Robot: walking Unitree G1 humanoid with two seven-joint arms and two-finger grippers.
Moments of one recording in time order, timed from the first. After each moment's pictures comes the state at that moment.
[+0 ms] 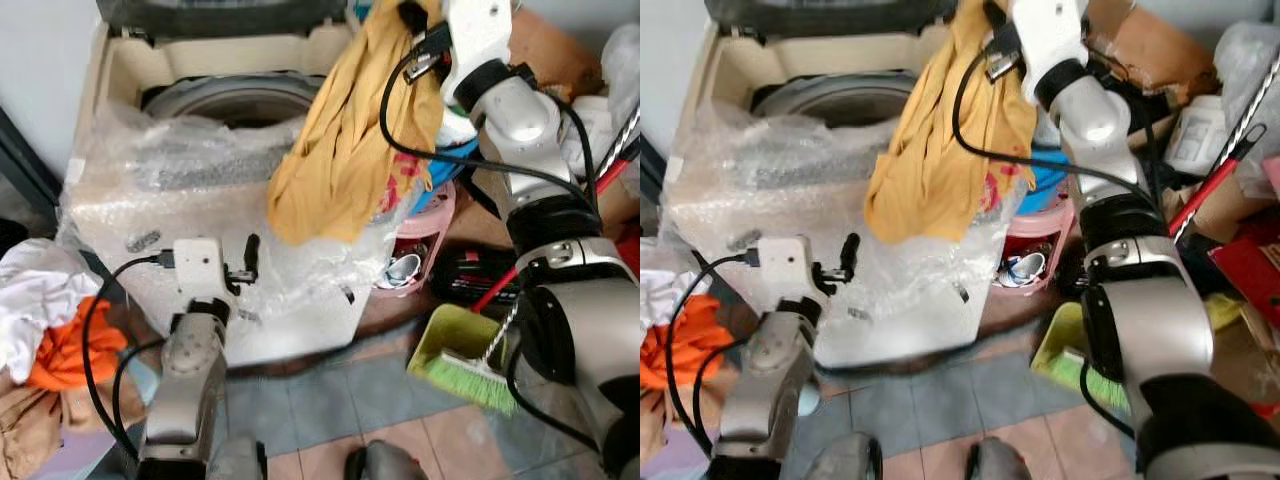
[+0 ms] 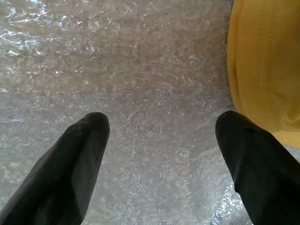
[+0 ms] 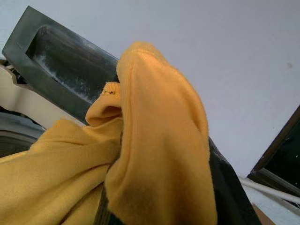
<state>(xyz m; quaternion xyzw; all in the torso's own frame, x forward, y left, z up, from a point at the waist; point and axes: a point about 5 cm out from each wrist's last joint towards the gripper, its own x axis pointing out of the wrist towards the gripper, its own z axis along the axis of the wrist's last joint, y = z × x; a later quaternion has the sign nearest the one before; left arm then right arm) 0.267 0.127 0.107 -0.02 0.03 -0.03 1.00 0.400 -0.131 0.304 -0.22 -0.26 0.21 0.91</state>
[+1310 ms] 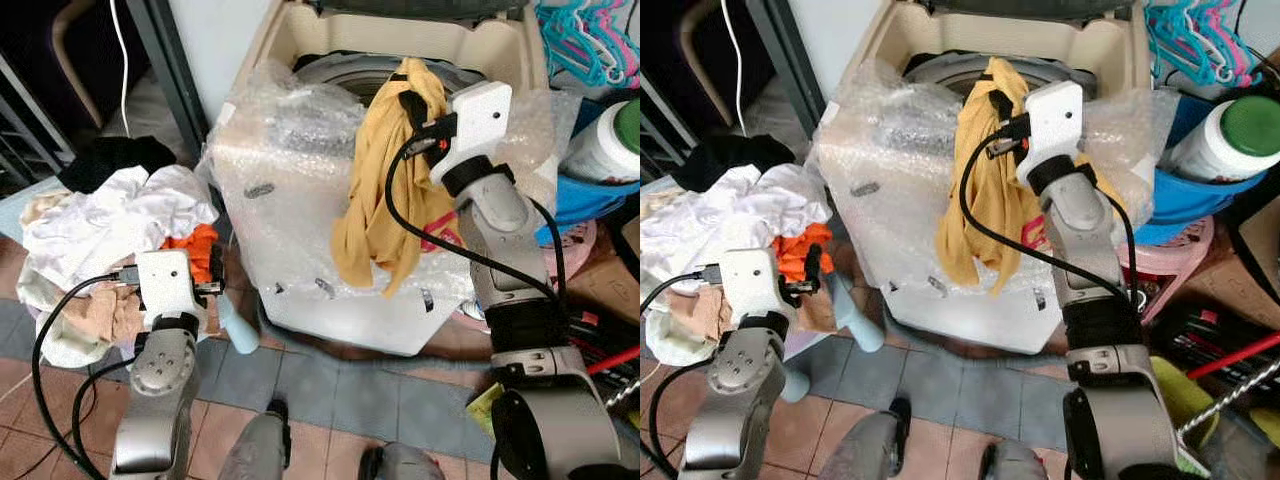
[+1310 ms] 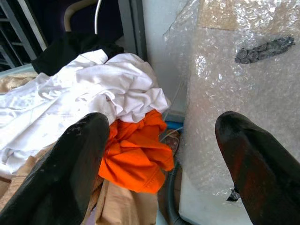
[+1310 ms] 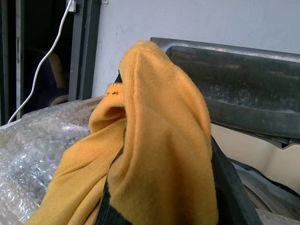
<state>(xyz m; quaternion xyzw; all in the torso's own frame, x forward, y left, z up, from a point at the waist) 0.245 0.164 0.109 0.02 0.04 0.06 1.00 0.358 -0.144 0.231 -0.08 -0.20 0.14 0.97</state>
